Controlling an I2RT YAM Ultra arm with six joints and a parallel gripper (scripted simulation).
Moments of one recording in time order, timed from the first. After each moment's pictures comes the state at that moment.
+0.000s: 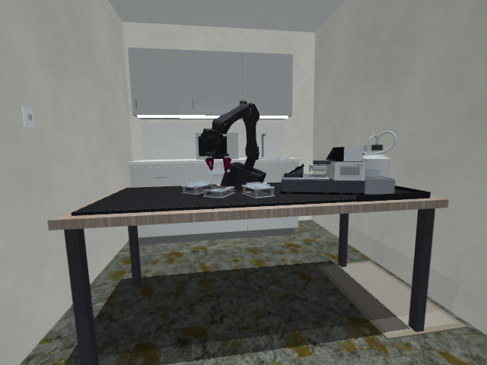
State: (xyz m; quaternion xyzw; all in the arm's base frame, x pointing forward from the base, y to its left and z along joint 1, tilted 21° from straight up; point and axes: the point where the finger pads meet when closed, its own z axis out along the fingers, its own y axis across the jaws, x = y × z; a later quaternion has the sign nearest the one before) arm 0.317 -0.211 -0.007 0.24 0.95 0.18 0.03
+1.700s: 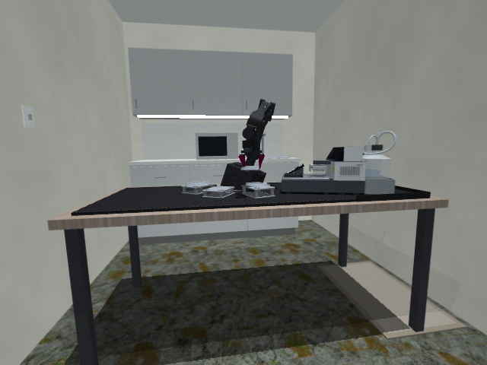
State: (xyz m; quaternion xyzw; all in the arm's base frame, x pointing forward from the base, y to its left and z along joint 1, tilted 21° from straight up) arm 0.351 -0.049 0.071 0.20 0.96 0.18 0.03
